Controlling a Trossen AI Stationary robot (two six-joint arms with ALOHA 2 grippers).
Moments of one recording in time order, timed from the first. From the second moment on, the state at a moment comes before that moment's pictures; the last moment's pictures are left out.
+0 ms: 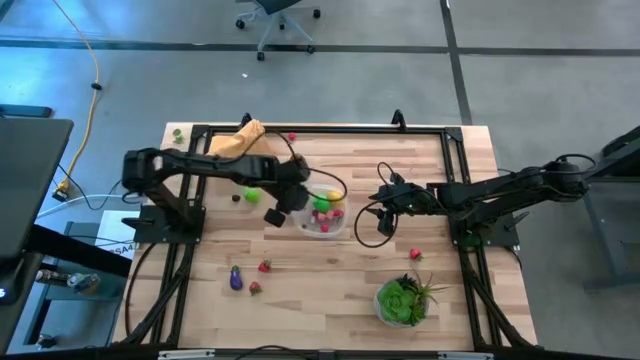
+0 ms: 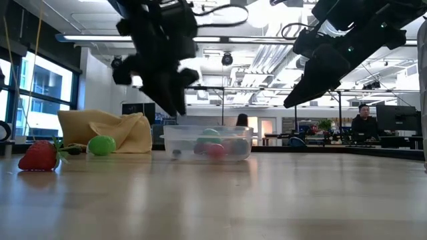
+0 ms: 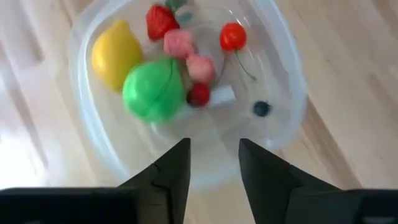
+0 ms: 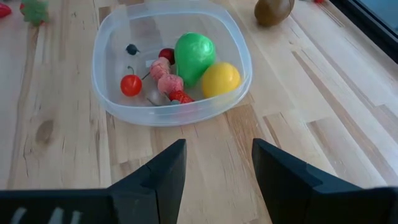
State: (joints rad) left arm 0.30 1.62 1.09 -0.60 0.14 0.68; right arm 0.00 1.17 0.52 -0.02 0.23 0.16
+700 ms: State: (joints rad) left arm 0.58 1.45 1.01 -1.05 -0.05 0.27; right arm 0.00 1.17 0.52 -0.02 0.23 0.16
